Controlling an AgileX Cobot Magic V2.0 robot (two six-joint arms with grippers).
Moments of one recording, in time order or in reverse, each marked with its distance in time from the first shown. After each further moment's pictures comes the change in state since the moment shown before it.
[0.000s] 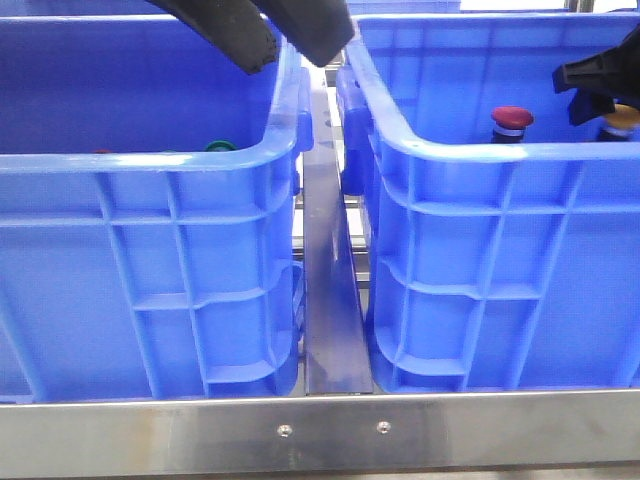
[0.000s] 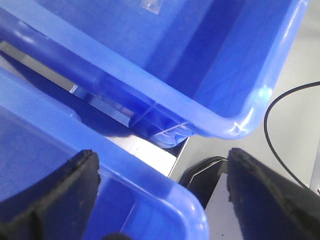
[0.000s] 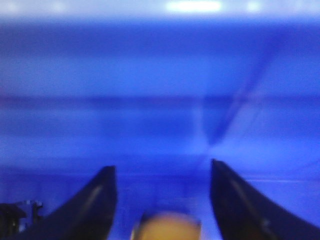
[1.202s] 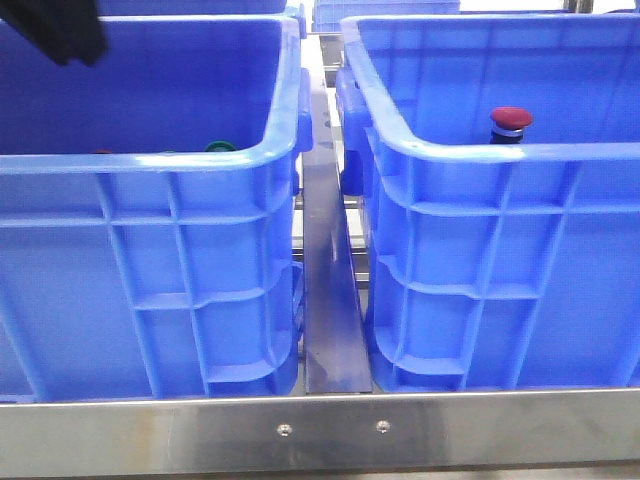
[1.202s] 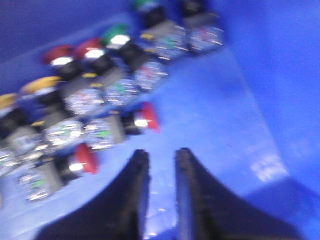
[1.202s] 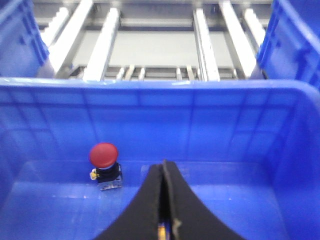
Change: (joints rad) left arm 0.246 -0.030 0.001 0.503 -0.003 -0.573; right arm 0.000 -0.918 0.555 0.028 0.009 -0.002
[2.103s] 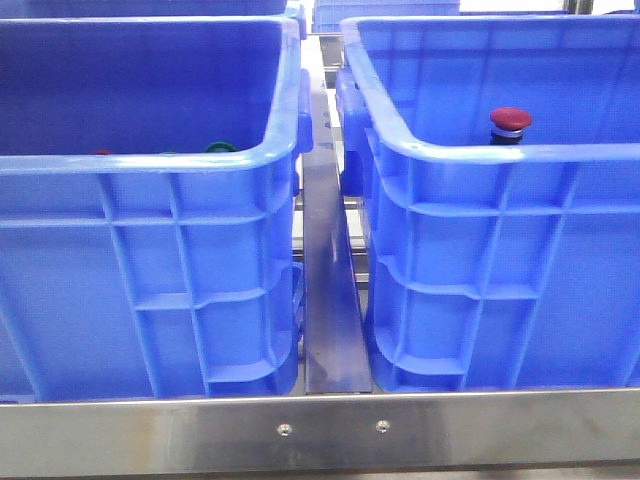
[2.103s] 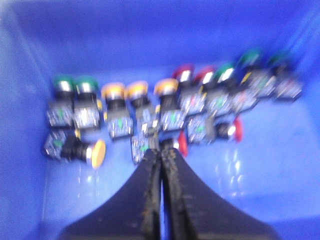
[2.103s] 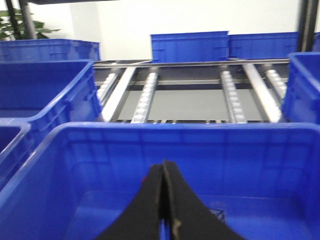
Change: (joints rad) left arm 0.283 -0.768 0.601 0.012 -0.338 -0.032; right arm -0.002 -0.293 0.117 0.071 0.116 0.000
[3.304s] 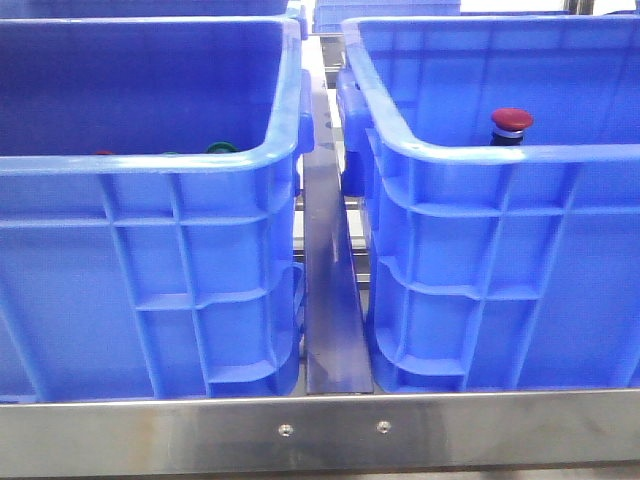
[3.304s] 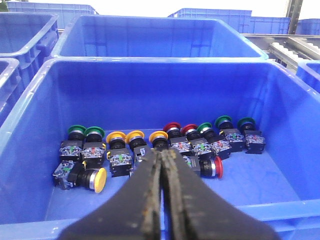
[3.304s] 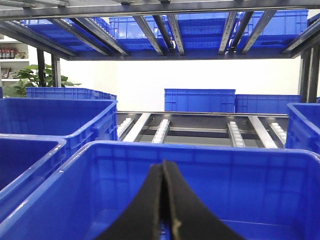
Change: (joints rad) left arm 0.000 -0.657 0.342 -0.019 -0.058 -0.002; right arm 0.000 -0.513 0.266 0.000 0.020 0.000
